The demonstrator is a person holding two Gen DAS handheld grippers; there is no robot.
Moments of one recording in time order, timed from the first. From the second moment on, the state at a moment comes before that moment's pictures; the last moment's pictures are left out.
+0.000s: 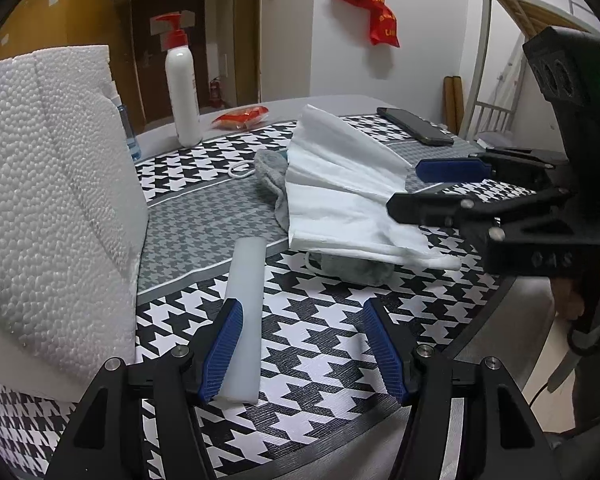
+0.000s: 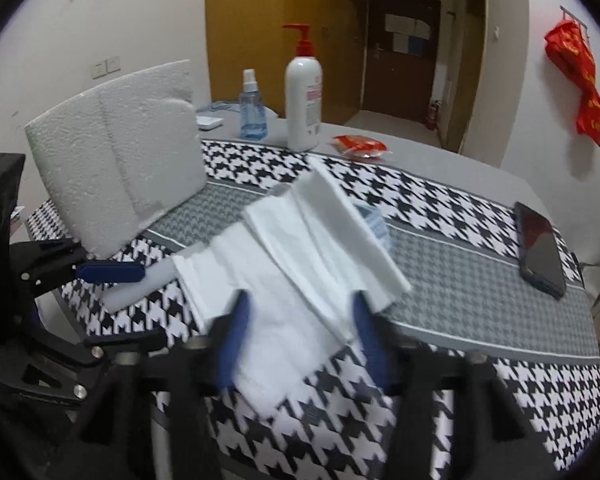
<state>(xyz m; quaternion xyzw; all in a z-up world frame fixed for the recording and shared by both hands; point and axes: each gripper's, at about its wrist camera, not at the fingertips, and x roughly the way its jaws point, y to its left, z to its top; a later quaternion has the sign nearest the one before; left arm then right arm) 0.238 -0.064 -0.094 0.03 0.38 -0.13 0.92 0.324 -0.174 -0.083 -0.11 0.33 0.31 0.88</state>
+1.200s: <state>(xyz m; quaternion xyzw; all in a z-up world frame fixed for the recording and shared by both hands) 0.239 -0.061 -0.095 0.03 0.38 -0.13 0.91 0.309 -0.158 -0.097 -0.23 0.30 0.27 0.89</state>
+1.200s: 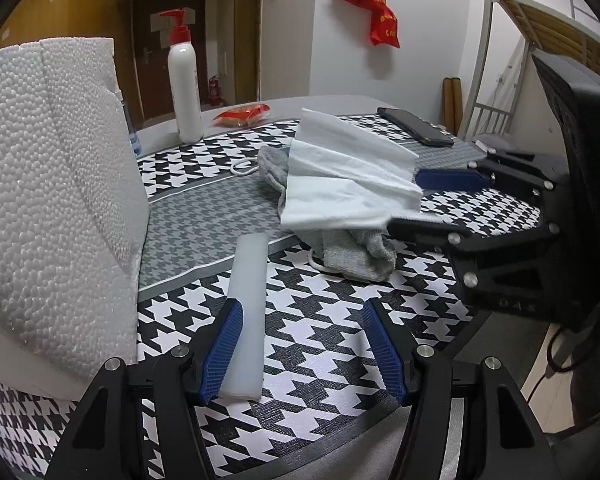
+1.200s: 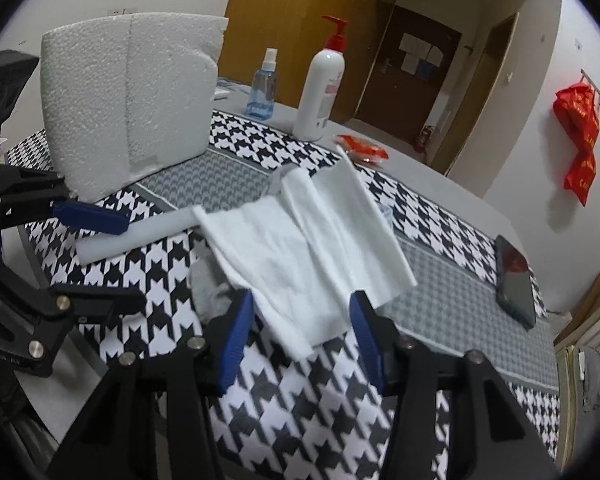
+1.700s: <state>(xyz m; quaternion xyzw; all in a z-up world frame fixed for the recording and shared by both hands) 0.245 -0.061 -0.098 0.03 0.39 -0.13 0.91 0.342 -0.150 -0.099 -0.23 0.32 0.33 0.86</state>
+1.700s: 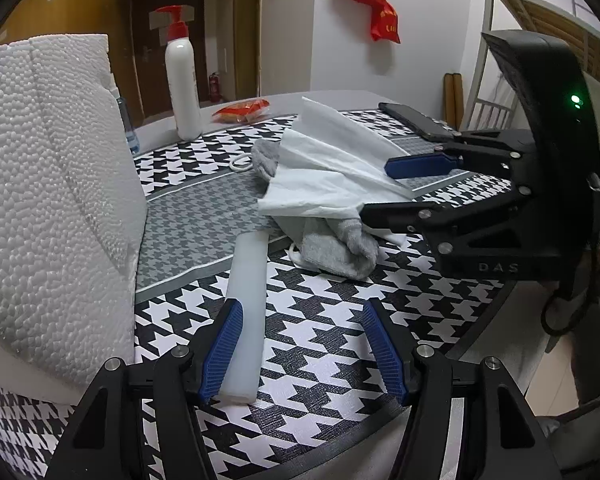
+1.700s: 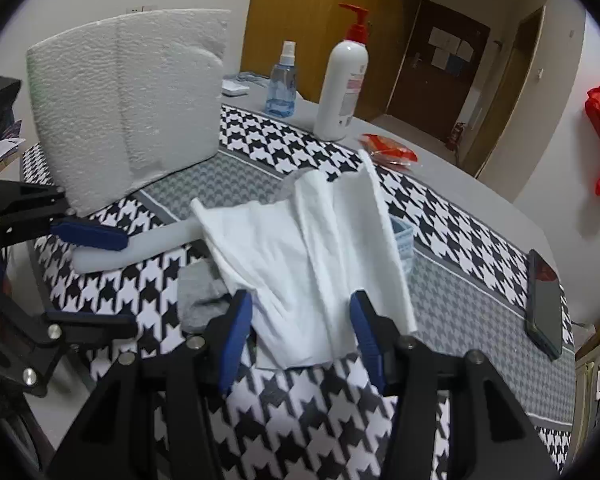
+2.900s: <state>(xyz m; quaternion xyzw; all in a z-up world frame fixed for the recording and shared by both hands) 0.248 -0.052 -0.097 0.04 0.39 -0.09 0.92 0.281 -0.233 -0.075 -0.07 0.35 0.32 0.88</state>
